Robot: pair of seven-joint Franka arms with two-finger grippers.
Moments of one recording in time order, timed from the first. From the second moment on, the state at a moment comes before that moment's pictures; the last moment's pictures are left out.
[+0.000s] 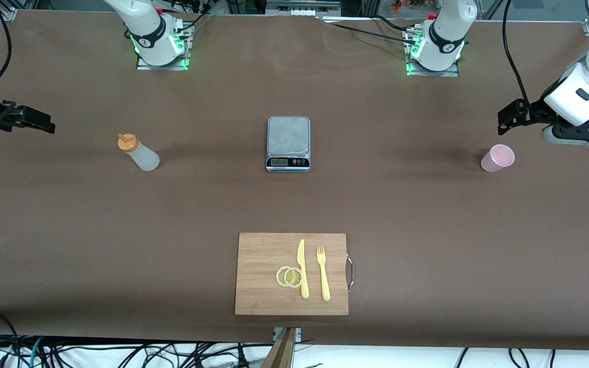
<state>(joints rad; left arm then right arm) -0.04 -0.02 -0.03 -1.71 0.01 1.65 -0.01 0.01 0.10 -0.07 -1.56 -0.01 1.49 -0.03</state>
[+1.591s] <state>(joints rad) 0.32 0.18 0.00 -2.27 0.13 2.34 0.45 0.00 0.10 -0.07 -1.56 -0.01 1.49 -0.03</state>
